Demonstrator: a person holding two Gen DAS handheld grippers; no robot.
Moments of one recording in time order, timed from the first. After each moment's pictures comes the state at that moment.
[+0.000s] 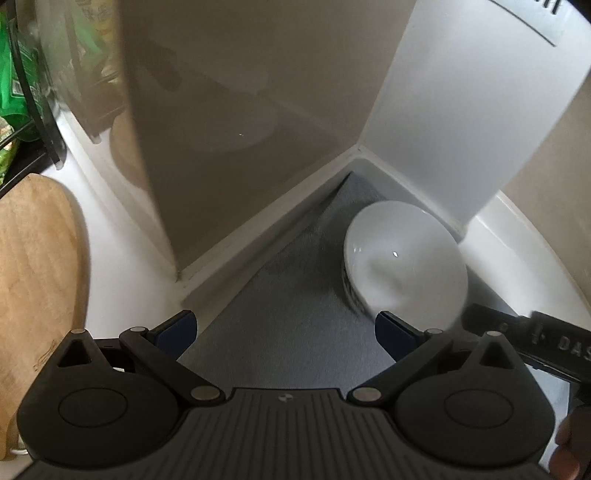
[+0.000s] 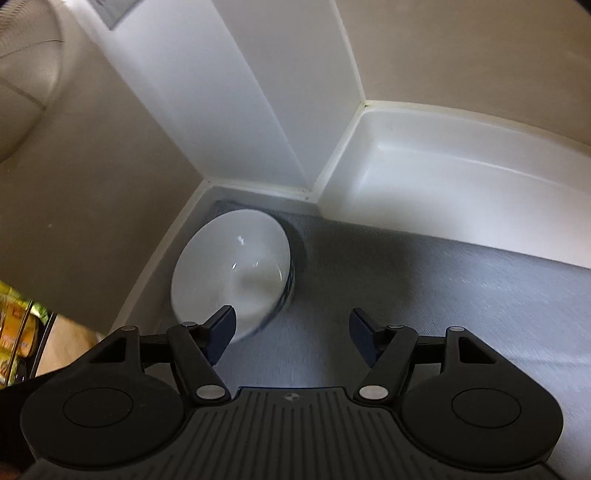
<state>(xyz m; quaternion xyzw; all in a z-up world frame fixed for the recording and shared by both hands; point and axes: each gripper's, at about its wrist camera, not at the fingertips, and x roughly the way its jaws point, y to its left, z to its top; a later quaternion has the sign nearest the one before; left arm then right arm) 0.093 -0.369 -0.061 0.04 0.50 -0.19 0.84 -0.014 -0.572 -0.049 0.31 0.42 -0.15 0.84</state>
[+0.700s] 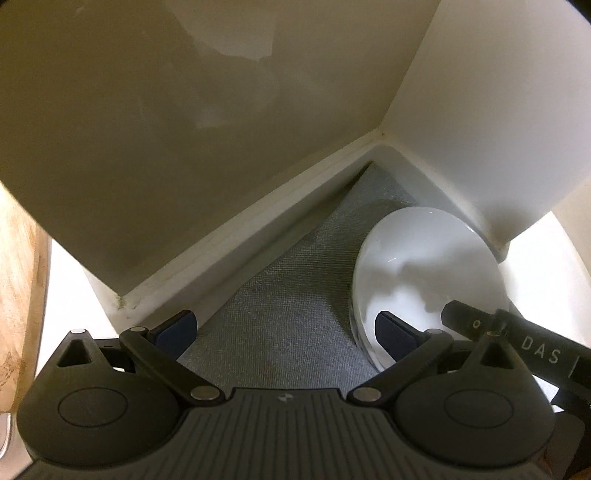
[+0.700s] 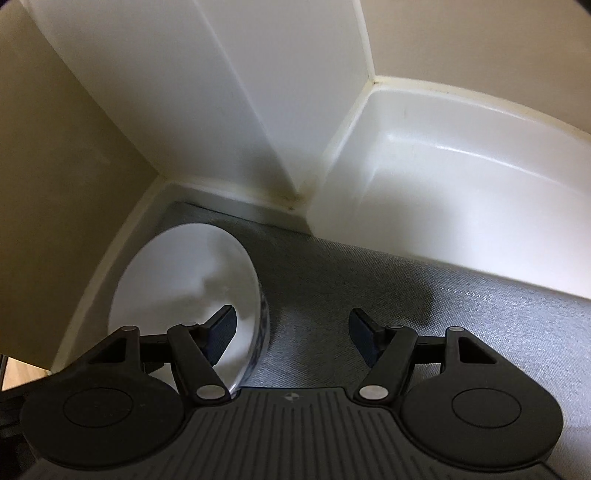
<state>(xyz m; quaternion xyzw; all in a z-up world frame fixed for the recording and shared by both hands) 0.136 -0.394 -0.100 0.04 0.53 -0.16 0.83 0.043 -0.590 -0.096 0.29 0.46 -0.16 0.83</state>
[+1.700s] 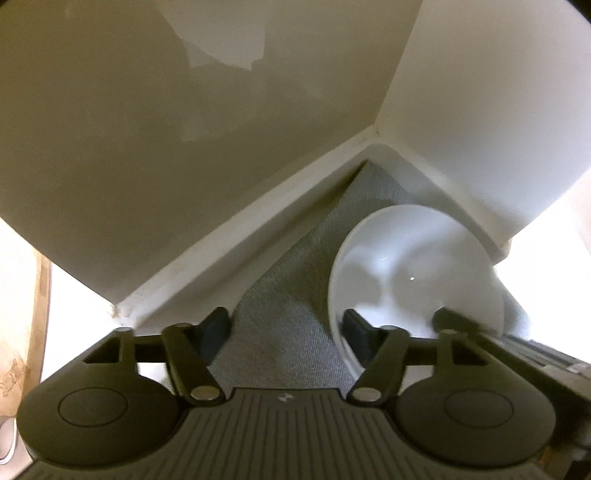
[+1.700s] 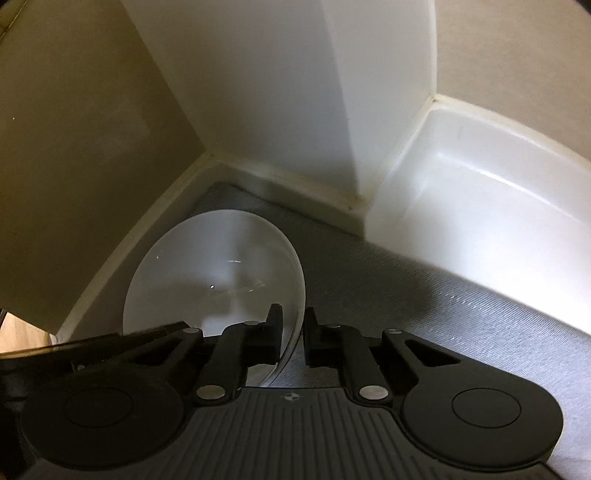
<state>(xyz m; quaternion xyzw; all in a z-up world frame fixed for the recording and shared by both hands) 0.133 -0.409 -0.089 0.06 0.53 -0.15 0.83 0.057 -0.565 -0.093 0.23 0.46 -0.11 0.85</state>
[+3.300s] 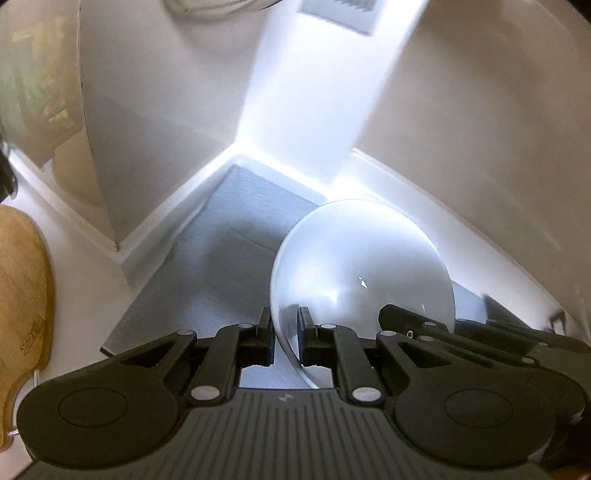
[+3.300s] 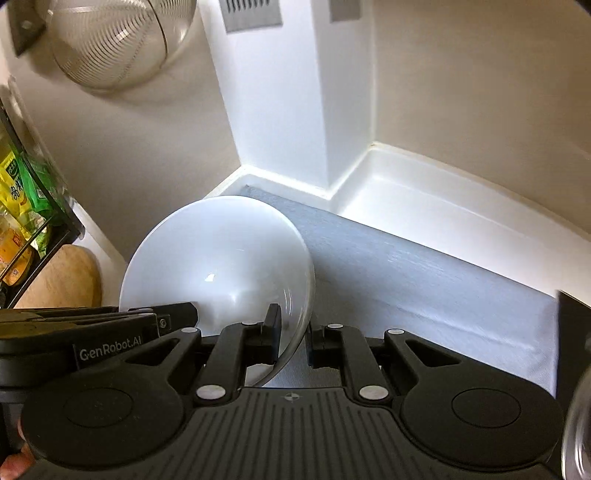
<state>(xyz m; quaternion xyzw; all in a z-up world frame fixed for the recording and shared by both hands) 0.004 -0.349 0.004 0.06 0.47 -0.35 0.81 -0.088 -0.482 0.025 0.18 0.42 -0.18 0.87</state>
